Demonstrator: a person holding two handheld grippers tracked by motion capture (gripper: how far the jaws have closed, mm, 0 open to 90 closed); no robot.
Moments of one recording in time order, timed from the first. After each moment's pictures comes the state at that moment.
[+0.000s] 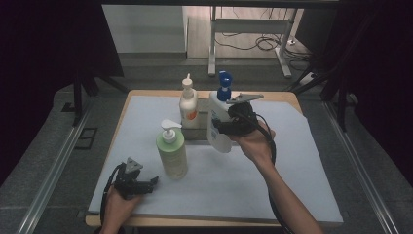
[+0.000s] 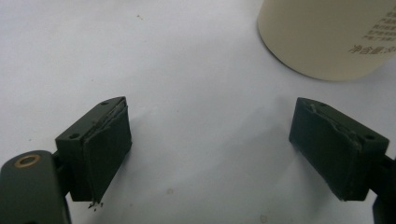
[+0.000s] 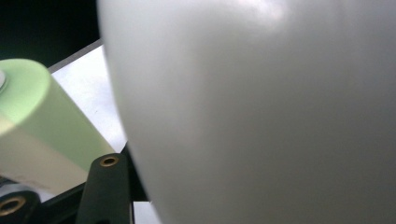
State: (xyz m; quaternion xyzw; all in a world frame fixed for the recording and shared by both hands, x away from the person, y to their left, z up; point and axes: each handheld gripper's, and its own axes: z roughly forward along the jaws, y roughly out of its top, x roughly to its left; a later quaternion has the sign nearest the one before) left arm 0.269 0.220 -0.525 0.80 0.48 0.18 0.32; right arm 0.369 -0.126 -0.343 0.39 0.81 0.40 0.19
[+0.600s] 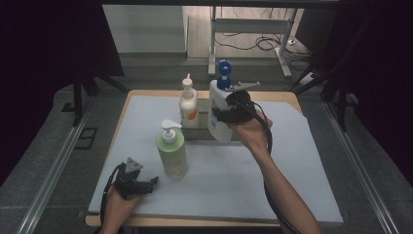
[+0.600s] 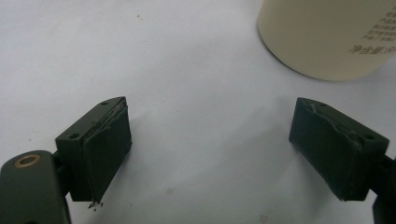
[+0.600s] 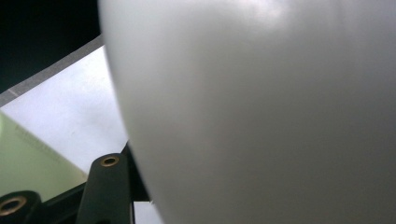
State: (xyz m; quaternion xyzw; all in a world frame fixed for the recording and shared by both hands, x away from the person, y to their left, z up) left arm 0.269 0.220 -0.525 0.80 0.48 0.18 0.32; right arm 0.398 -0.121 -0.335 0.41 0.79 0.40 0.21
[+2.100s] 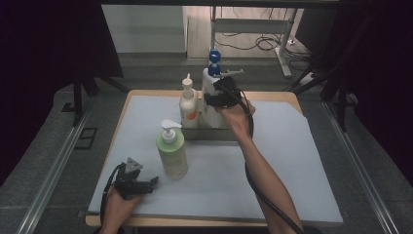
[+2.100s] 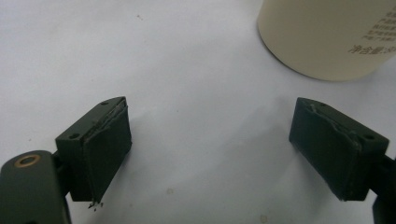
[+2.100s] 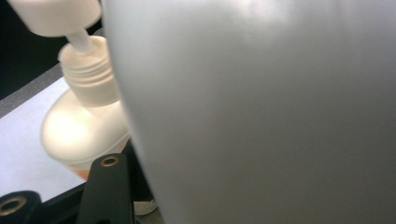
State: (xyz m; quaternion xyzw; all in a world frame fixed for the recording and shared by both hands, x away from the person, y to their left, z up) left arm 0.269 0.220 -0.525 0.80 0.48 0.18 0.32; right arm 0.462 -0.089 -0.352 0.44 0.77 0.40 0.22
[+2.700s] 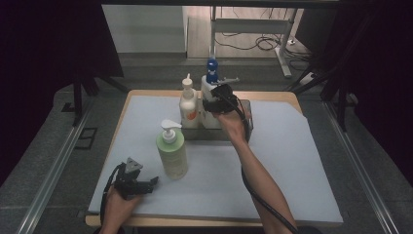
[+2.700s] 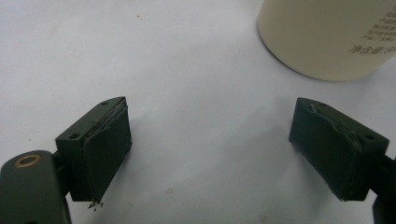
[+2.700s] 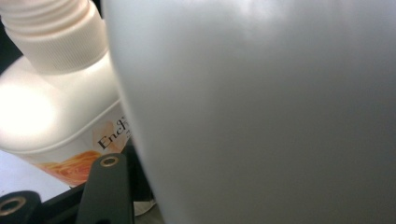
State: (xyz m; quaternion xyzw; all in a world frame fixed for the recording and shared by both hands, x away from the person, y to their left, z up) left arm 0.269 0.220 -0.525 0.80 0.48 0.18 0.32; right arm 0.468 -0.083 -0.385 0.45 0.77 0.39 0.22
